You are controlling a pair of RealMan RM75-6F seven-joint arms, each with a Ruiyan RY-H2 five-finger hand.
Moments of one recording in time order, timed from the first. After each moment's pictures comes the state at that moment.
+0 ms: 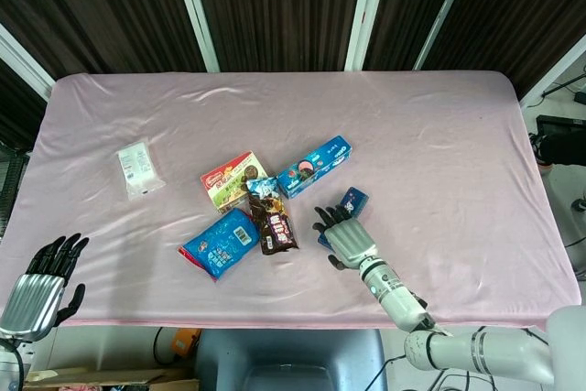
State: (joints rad) left arm -0.09 -1.12 0.03 -1.61 1.61 1.47 0.13; right arm 0.73 -1.57 0.15 -1.64 -0.87 0.89 -0.79
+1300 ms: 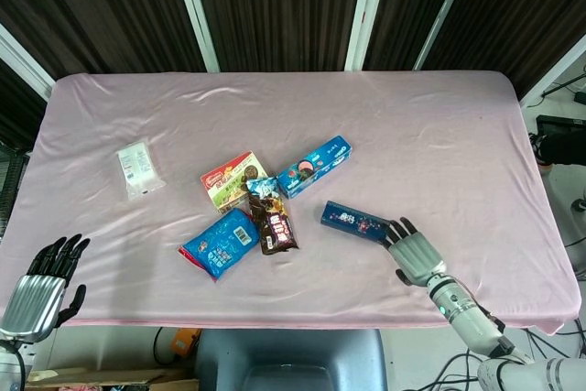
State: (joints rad) left arm -0.09 -1.12 0.04 -1.62 1.61 1.48 0.15; right arm 0.63 -1.28 -0.10 -1.70 -1.07 0.97 -0.63
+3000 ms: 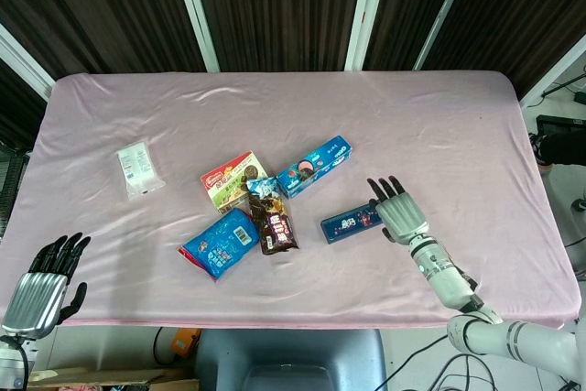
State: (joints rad) left arm -0.10 -1.13 0.03 -1.63 1.58 1.45 0.16; right arm 0.69 -1.45 0.07 -1.40 -1.09 0.91 -0.59
